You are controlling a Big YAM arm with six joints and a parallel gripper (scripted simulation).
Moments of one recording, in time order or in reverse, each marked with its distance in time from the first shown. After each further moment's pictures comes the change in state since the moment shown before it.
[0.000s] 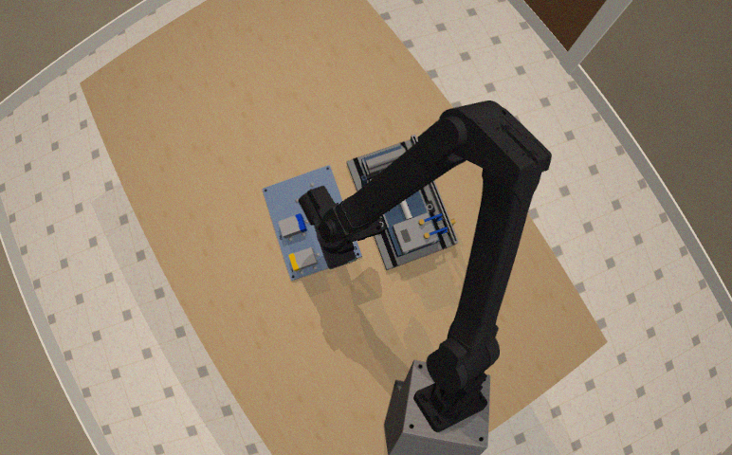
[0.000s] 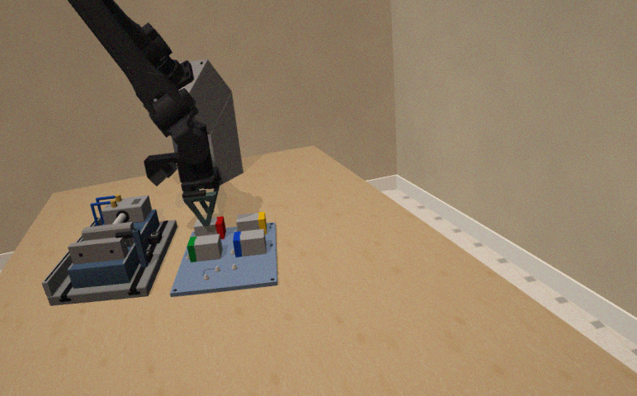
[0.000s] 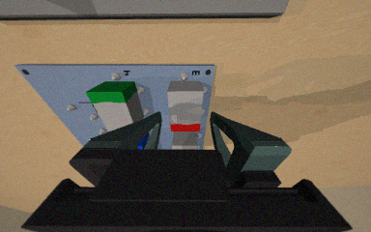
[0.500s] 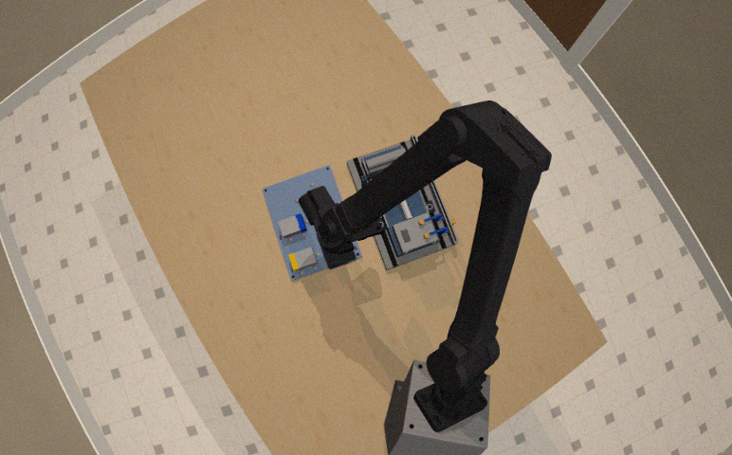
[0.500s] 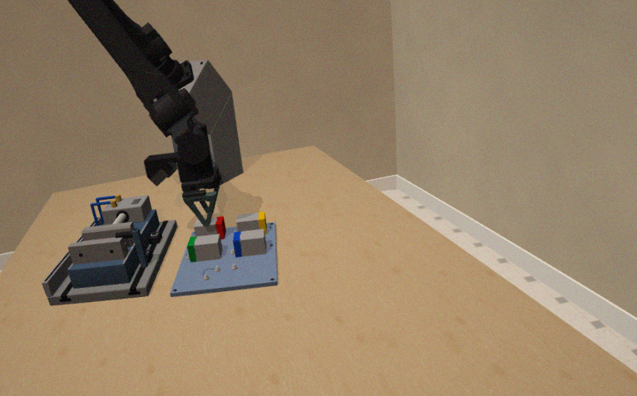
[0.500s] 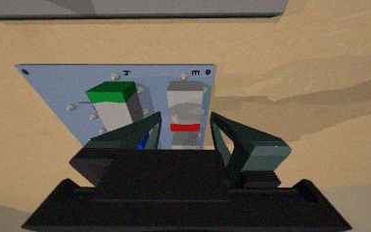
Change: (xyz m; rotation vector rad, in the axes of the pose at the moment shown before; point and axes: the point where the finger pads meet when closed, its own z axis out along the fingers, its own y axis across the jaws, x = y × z) arm 0.000 0.000 0.000 0.000 0.000 0.000
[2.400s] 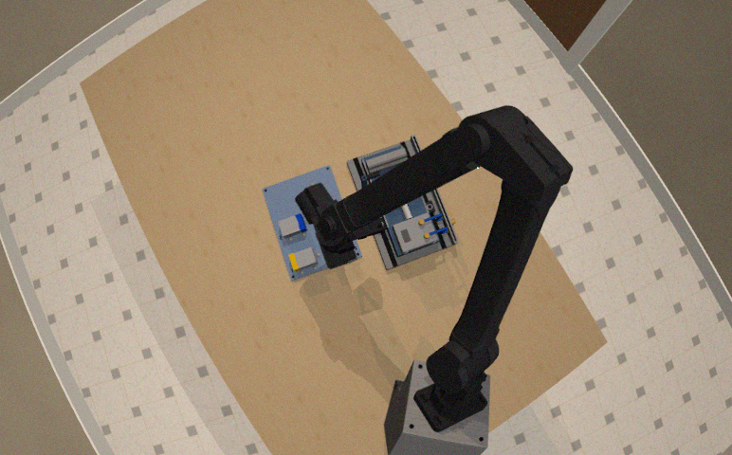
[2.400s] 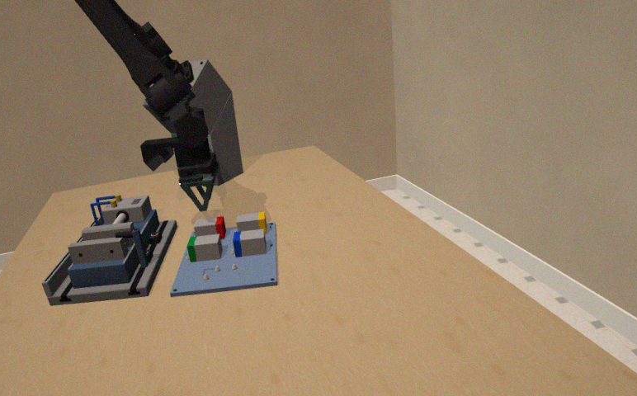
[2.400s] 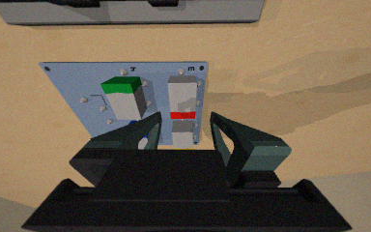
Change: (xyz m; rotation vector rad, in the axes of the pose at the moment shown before) arm -0.001 -0.003 -0.032 0.010 -0.002 0.003
